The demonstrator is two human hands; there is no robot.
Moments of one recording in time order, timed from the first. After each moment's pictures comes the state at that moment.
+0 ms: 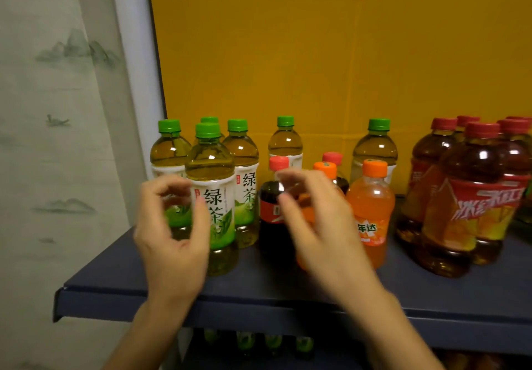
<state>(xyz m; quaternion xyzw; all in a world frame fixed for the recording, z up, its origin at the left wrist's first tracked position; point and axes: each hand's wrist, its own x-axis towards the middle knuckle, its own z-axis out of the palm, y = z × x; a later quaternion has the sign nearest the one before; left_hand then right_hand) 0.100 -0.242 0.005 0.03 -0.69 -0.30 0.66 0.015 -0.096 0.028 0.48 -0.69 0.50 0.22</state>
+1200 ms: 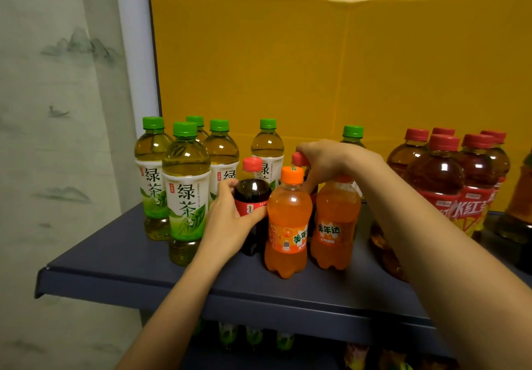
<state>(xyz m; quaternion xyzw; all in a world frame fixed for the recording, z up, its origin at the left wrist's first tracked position) 0.021 -0.206 0.004 0.13 -0.79 -0.45 0.39 -0.103 -0.091 0.119 0.42 -0.91 0.05 0.01</state>
